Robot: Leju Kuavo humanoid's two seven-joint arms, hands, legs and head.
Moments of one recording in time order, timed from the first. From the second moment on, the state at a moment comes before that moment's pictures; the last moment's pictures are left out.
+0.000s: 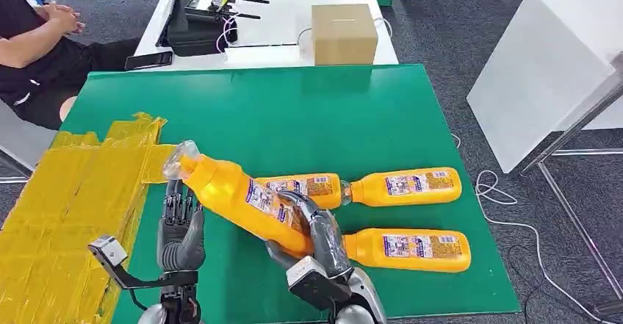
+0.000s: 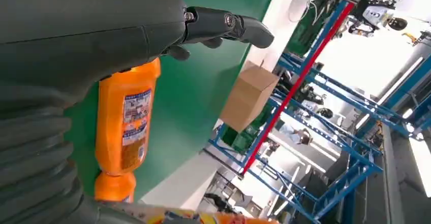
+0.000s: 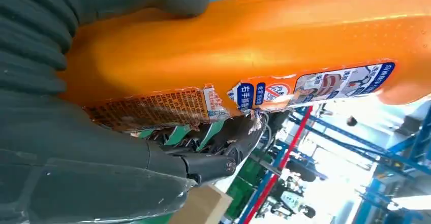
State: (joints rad) left arm 0.14 -0.35 -0.02 -1.53 0.32 -0.15 -0.38; right arm 0.02 0.23 0.56 -1.40 0.45 -0.21 -0.33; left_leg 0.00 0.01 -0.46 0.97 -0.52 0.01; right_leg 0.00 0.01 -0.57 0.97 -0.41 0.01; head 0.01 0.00
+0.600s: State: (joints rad) left arm 0.14 -0.35 -0.05 -1.53 0.39 -0.26 -0.38; right arm 0.00 0.26 0.51 -1.33 0.47 -0.17 -0.32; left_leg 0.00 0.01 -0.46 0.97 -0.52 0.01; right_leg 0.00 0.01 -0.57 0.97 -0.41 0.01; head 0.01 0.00
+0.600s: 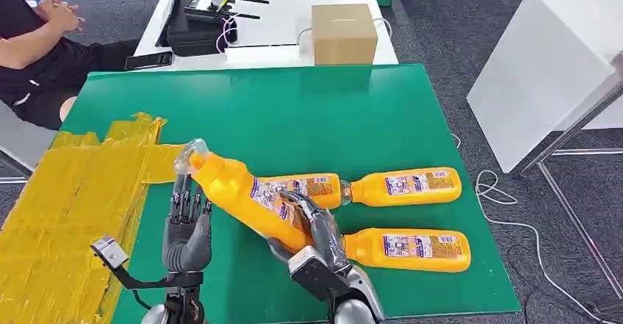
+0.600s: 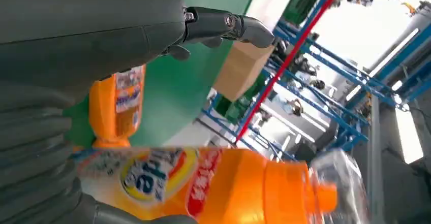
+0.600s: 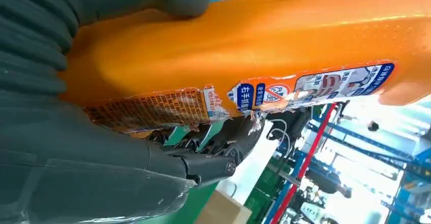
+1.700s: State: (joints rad) left arm 0.14 -0.30 -0.03 -1.48 0.35 -0.36 -0.44; right arm -0.19 0.27 0.74 -1.10 0.53 -0.05 -0.25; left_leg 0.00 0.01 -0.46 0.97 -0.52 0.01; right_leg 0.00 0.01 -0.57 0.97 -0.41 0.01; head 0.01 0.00
